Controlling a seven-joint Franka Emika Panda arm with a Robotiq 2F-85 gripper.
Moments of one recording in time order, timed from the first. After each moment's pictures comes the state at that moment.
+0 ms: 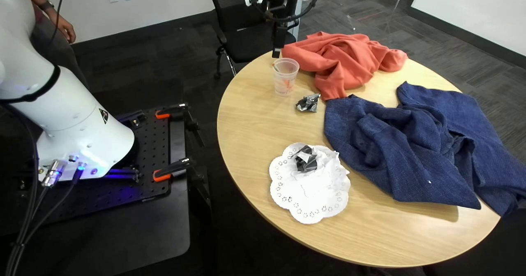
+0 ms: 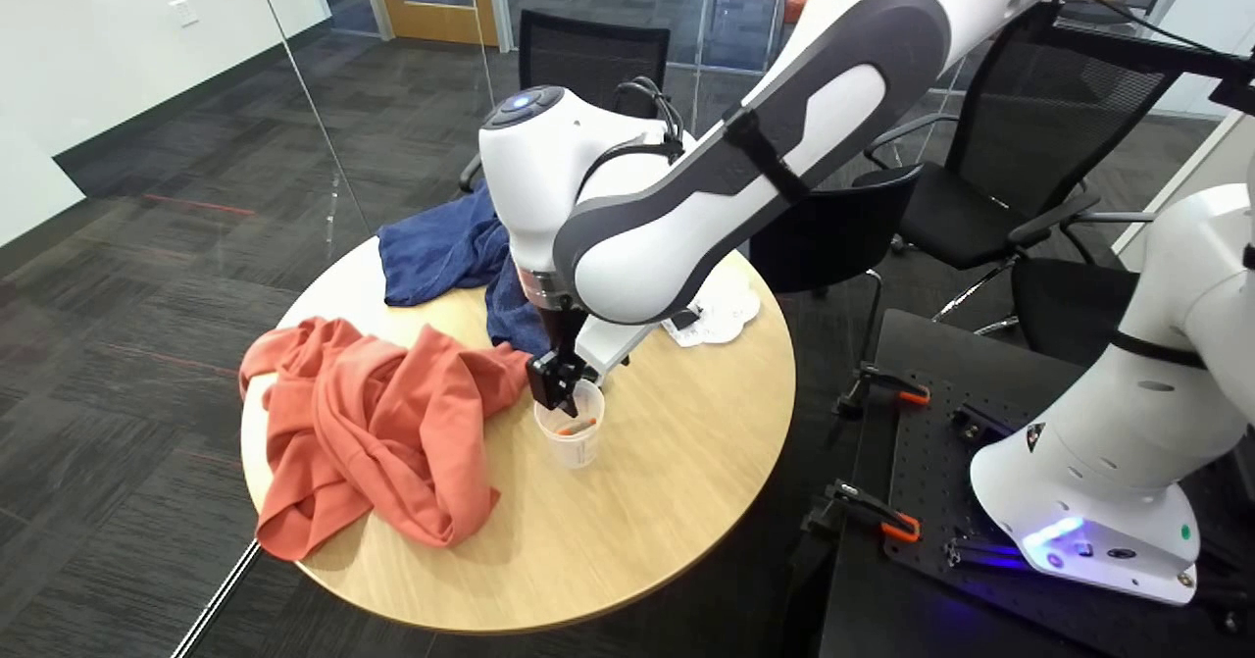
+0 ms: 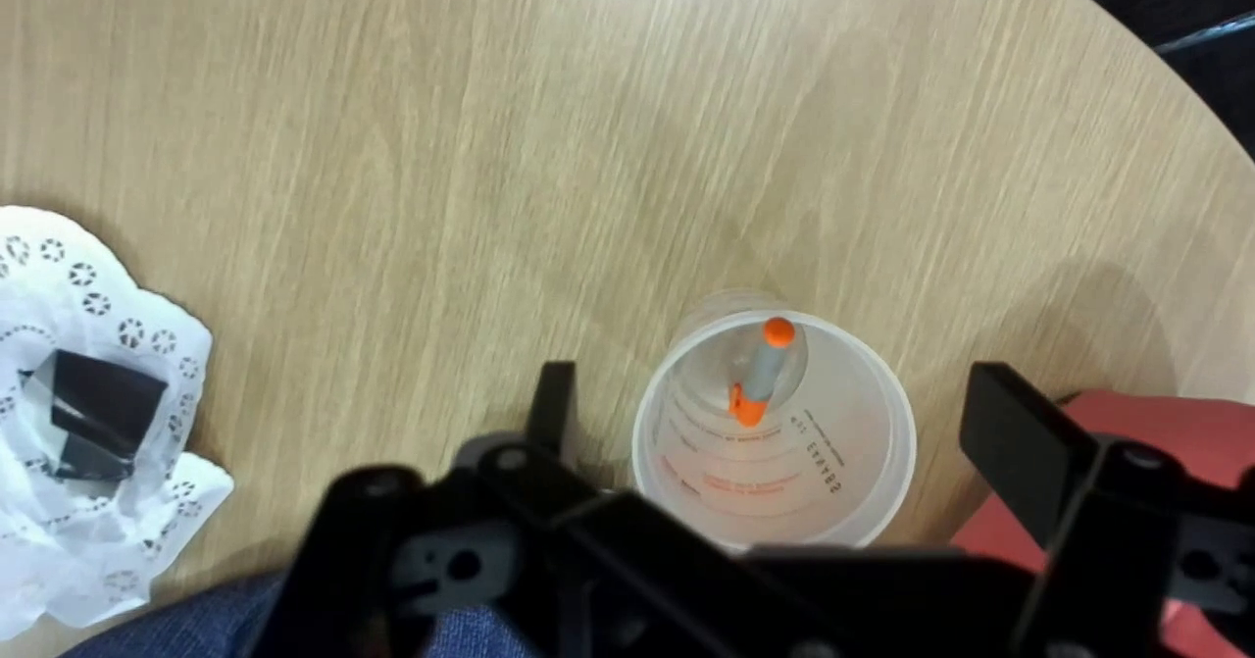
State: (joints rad) arm 0.16 0.32 0.10 -2.09 -0.01 2.28 0.51
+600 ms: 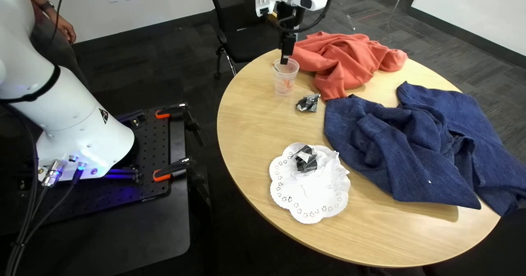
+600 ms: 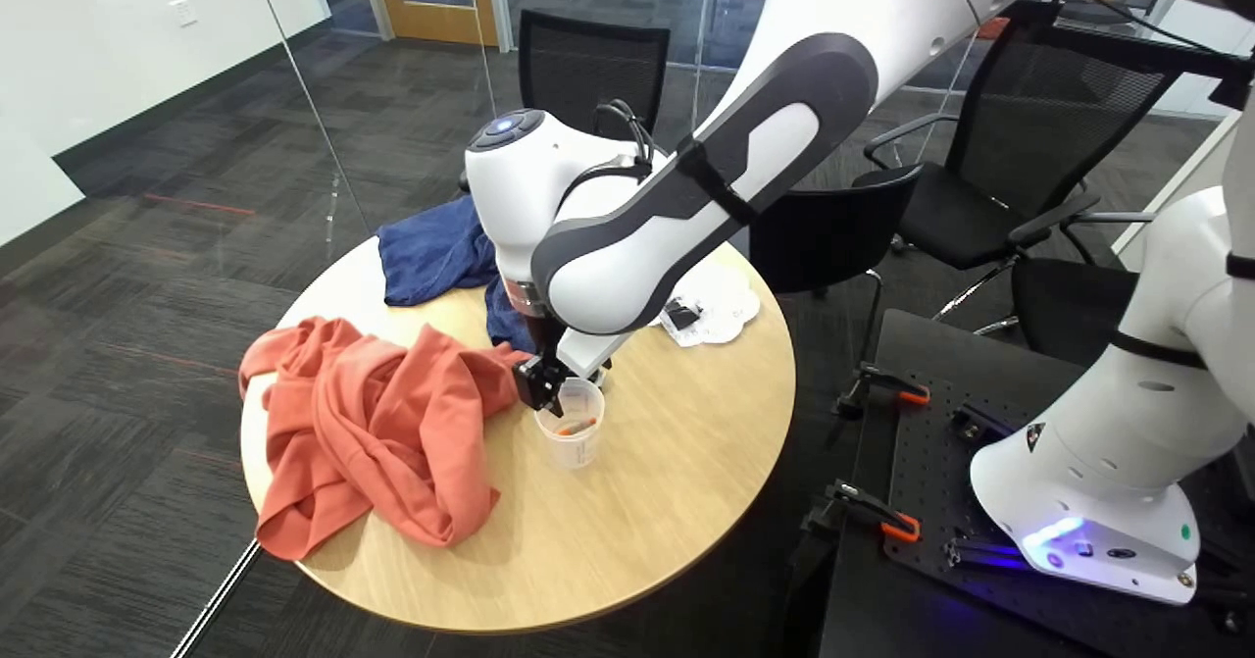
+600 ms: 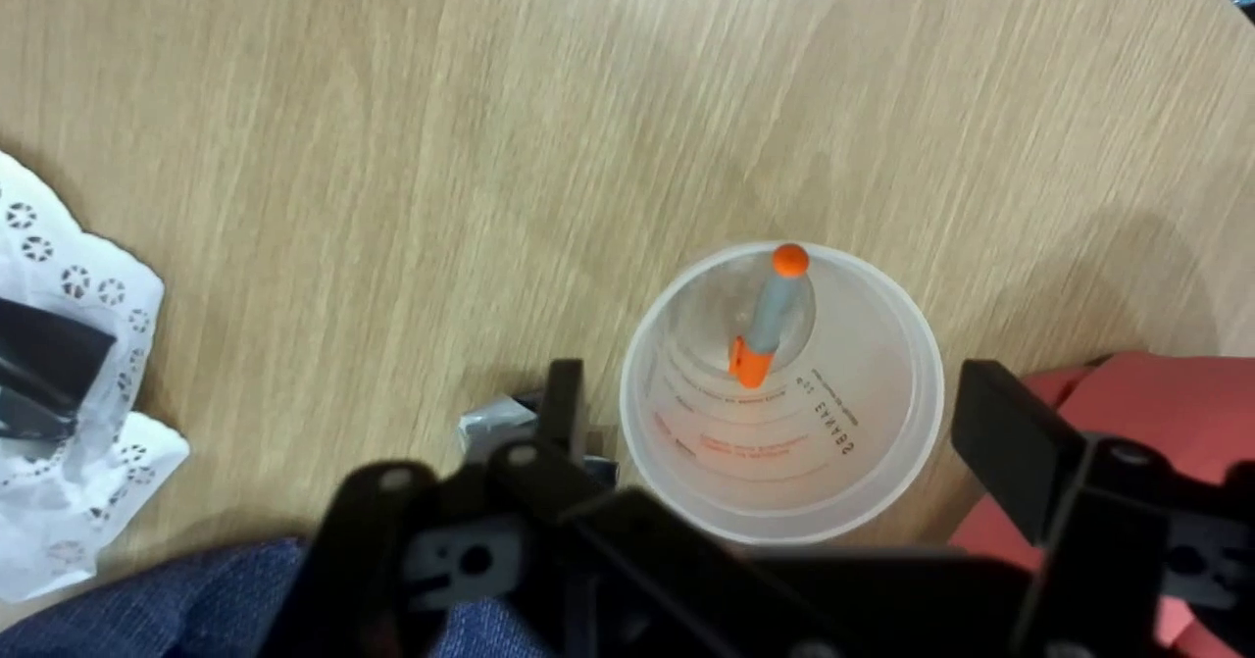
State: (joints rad) arm 0.17 0.42 0.08 -2.01 -0.02 2.31 0.49
